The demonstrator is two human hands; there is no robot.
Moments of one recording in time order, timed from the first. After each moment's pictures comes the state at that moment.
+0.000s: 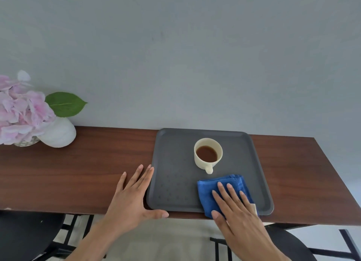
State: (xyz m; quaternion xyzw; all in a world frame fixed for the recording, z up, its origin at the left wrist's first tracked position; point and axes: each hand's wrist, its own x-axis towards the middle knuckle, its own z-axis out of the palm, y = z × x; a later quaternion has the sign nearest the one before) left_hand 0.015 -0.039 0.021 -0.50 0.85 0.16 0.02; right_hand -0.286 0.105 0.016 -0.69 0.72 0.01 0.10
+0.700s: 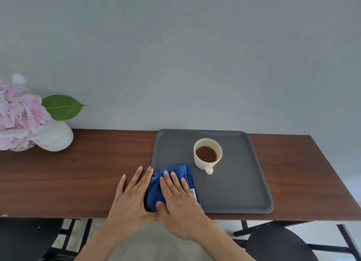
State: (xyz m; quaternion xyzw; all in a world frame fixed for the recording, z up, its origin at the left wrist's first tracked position) left_hand 0.019 -0.041 0.004 -0.49 0.85 0.17 -0.05; right_hand -0.161 0.019 0.032 -0.74 0.63 -0.04 0.23
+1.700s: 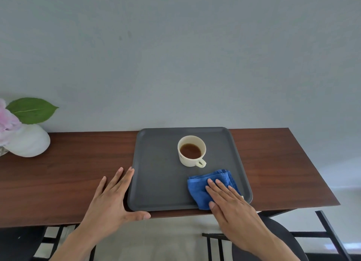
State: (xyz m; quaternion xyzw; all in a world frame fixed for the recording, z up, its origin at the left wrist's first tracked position) left_hand 0.015 -0.038 0.024 -0.50 0.85 0.17 -0.03; right_hand -0.315 0.110 0.041 -0.67 0.72 -0.02 0.18
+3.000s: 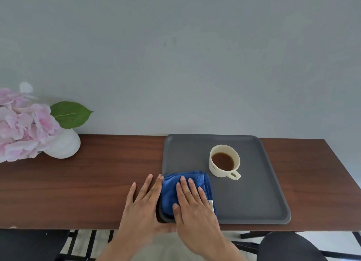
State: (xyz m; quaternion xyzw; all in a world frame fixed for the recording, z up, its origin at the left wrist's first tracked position) left_hand 0.021 -0.045 -0.005 -0.49 0.85 0.14 -0.08; right_hand -0.150 0.018 0.012 -0.67 0.72 -0.04 0.17
